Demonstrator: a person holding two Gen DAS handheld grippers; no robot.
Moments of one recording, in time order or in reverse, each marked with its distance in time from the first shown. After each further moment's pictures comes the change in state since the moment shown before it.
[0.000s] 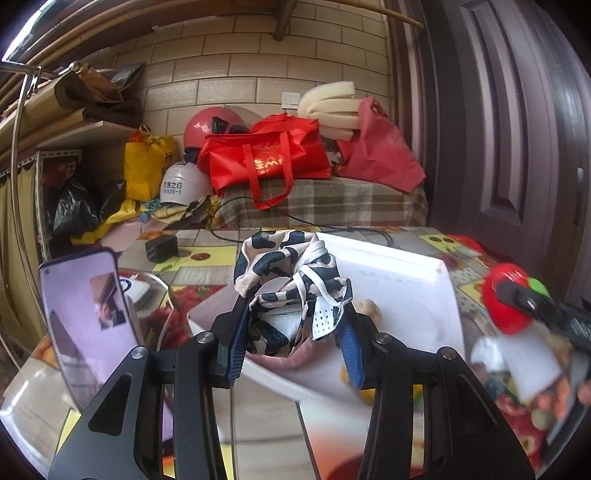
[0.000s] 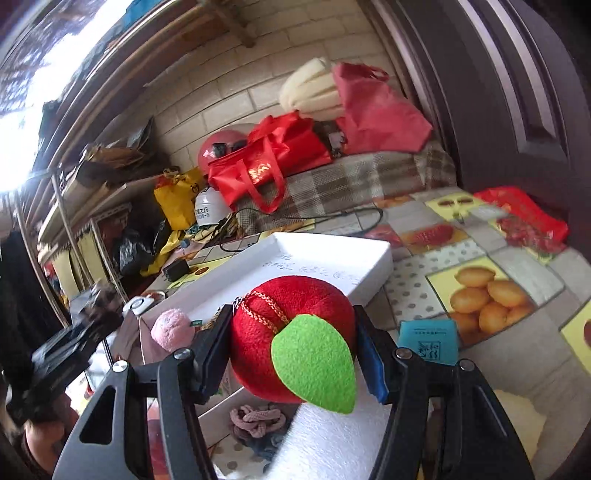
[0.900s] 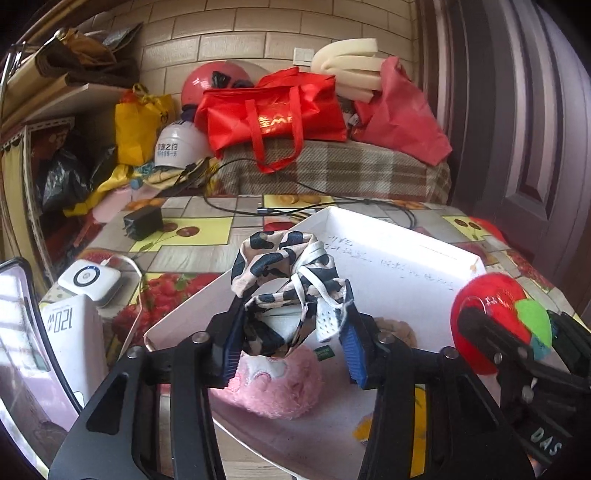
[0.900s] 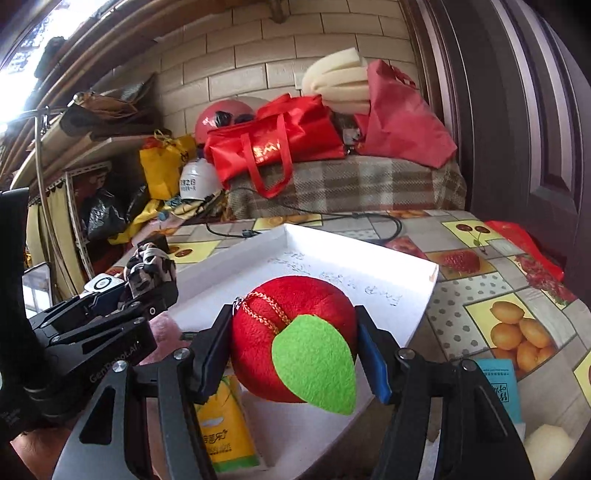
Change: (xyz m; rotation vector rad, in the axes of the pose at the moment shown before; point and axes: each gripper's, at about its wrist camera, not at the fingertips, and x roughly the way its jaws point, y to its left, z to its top) left arm 0.083 -0.001 0.017 -0.041 0.166 0.028; right arm 0.079 0.053 0.009 -0.114 0.074 -0.142
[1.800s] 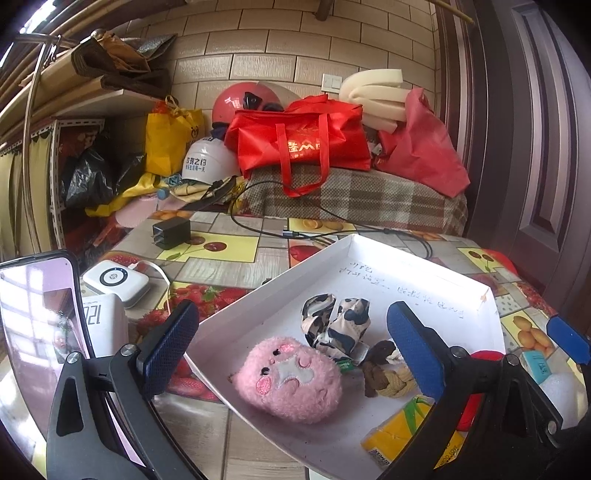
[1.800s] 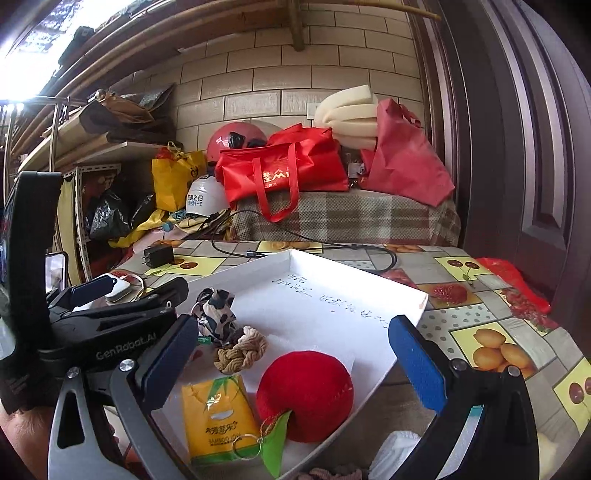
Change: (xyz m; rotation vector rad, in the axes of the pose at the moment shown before) left arm -0.020 0.015 -0.003 -0.069 -0.108 0.057; right arm -0.032 0.016 -0.004 -0.084 -0.127 -0.025
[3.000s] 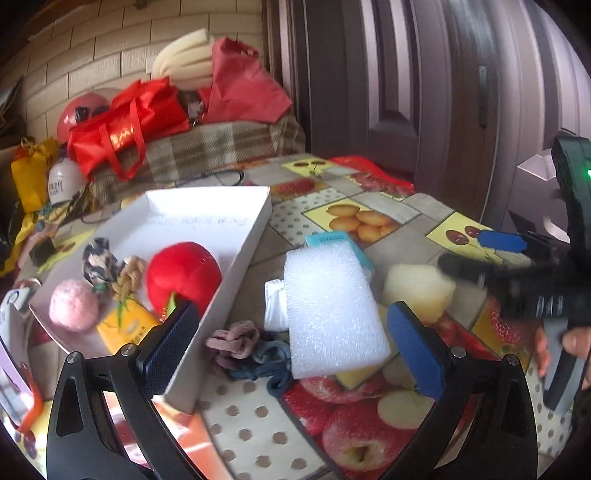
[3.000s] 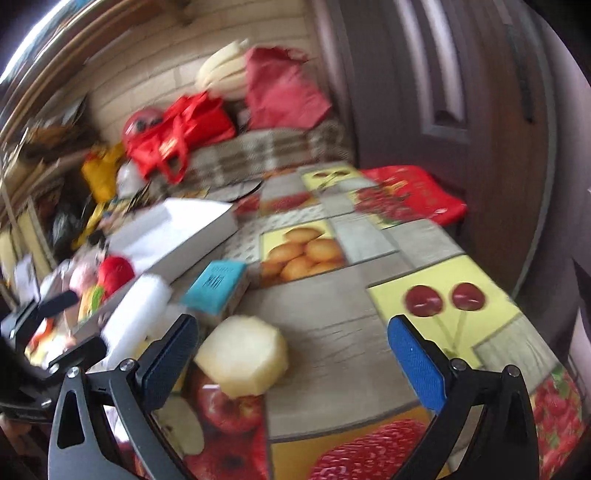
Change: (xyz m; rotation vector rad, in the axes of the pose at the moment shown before) left arm -0.082 -0.188 -0.065 0.360 0.208 -0.383; right arm -0.091 -0.191 -0.053 0.165 0.285 -0.079
